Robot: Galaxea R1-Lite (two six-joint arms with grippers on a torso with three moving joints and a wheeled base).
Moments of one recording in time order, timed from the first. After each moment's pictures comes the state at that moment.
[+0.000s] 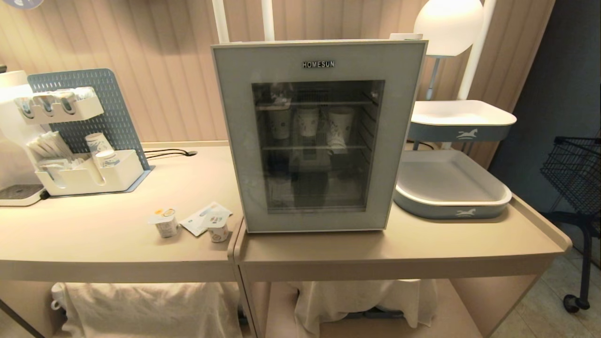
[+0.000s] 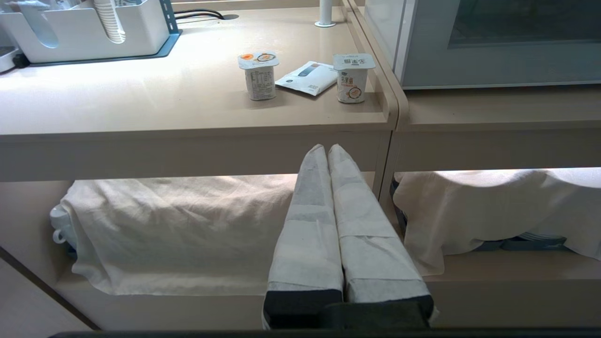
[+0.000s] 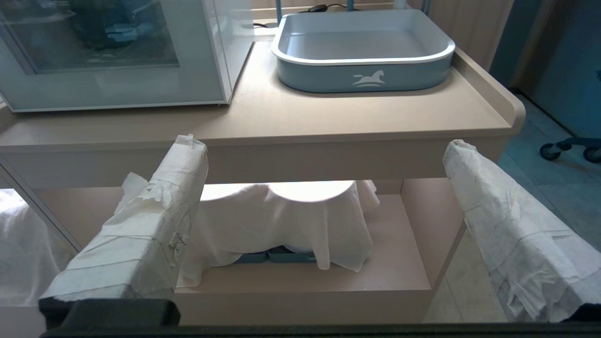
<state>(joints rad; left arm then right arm) 0.00 0.00 0.00 0.00 0.00 0.02 0.01 0.00 0.00 0.00 0.00 -0.01</state>
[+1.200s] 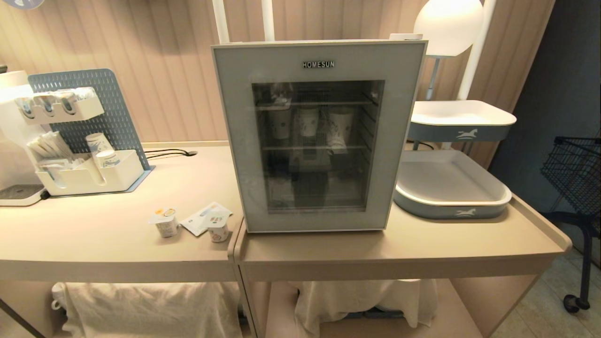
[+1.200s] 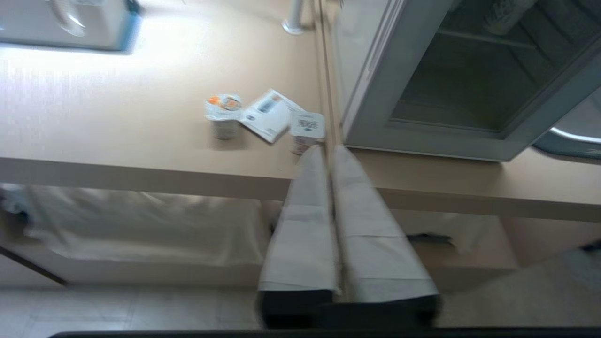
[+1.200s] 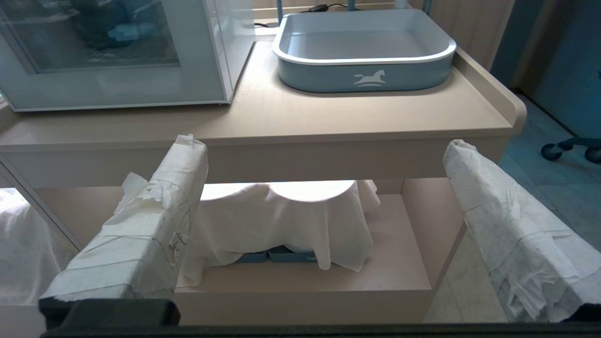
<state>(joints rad) -0.03 0.85 -1.06 0.47 -0.04 -0.17 0.01 0.00 0.00 0.00 0.00 -0.01</state>
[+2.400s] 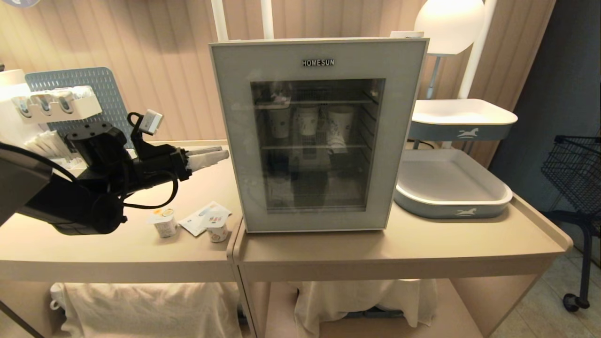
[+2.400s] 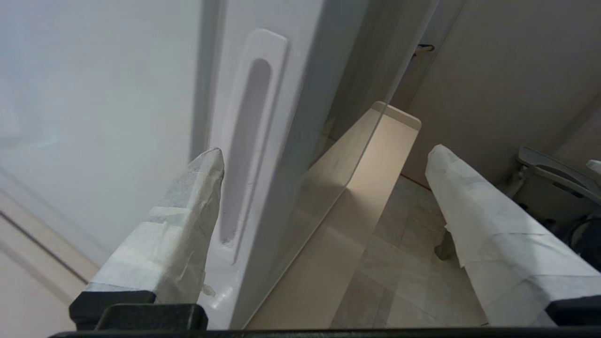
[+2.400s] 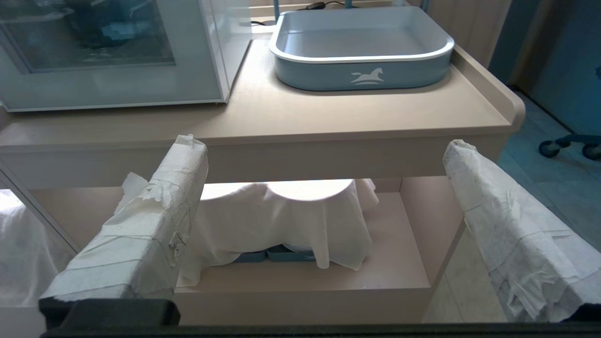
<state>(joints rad) 0.03 2.07 -1.09 -1.15 -1.09 -0.40 0.00 0.00 0.00 0.00 0.00 -0.01</state>
